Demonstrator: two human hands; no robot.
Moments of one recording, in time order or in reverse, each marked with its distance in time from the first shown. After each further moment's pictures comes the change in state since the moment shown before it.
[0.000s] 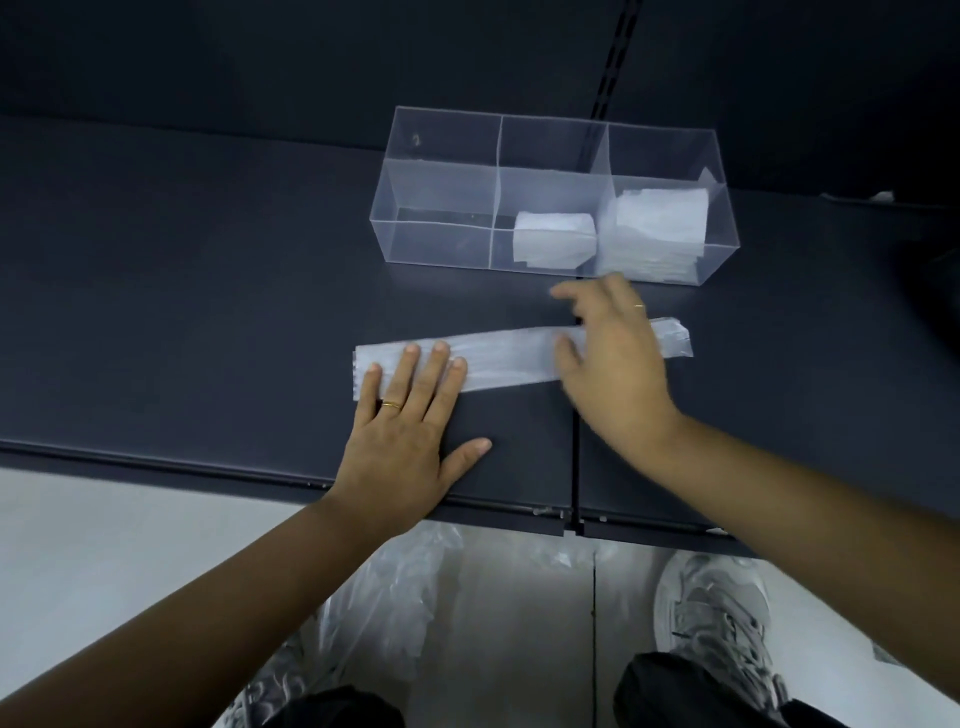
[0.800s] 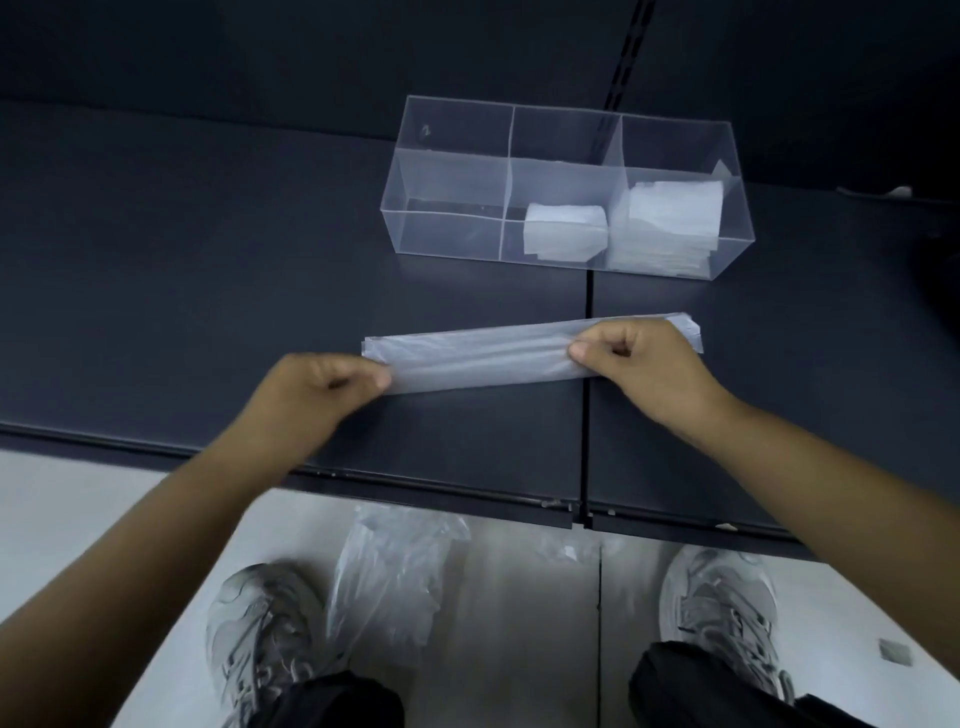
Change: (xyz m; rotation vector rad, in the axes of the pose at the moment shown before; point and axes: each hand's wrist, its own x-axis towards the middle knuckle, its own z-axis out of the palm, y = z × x) left_hand -0.009 -0.065 -0.046 -1.009 0.081 -0.347; right_hand -0.001 0.030 -0.016 0.478 -0.388 0.270
